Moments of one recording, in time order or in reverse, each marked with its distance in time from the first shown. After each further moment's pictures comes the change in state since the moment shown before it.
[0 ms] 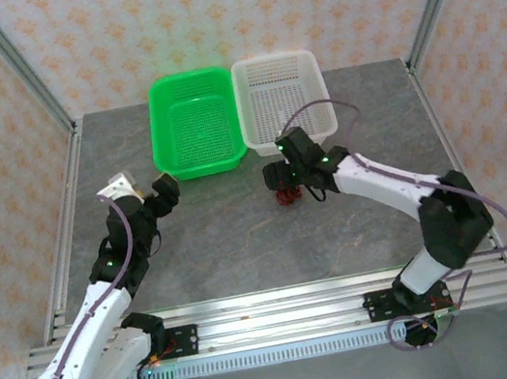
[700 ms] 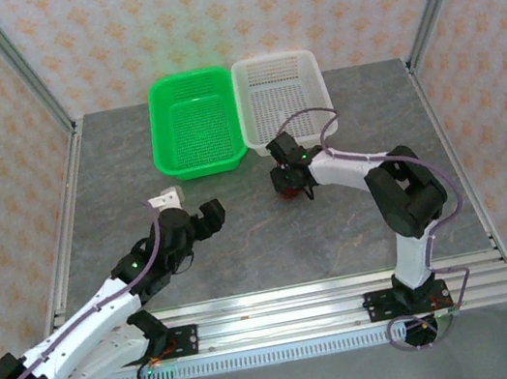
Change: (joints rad) left arm -0.409 0.066 -0.011 -0.140 -0.088 -0.165; right arm -0.052 0.278 0.061 0.080 0.047 -0.055
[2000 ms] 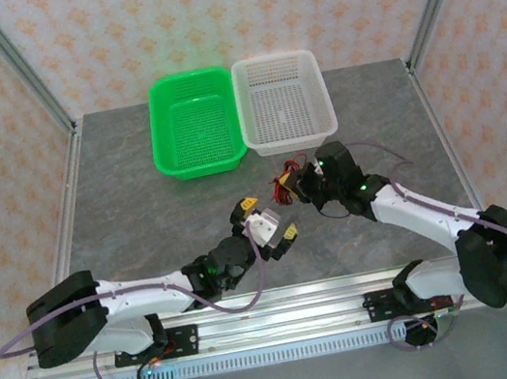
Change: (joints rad) left arm -0.448 0.469 -0.085 0.924 -0.185 0.940; right arm -0.041 -0.598 -0.458 0.303 -0.475 0.976
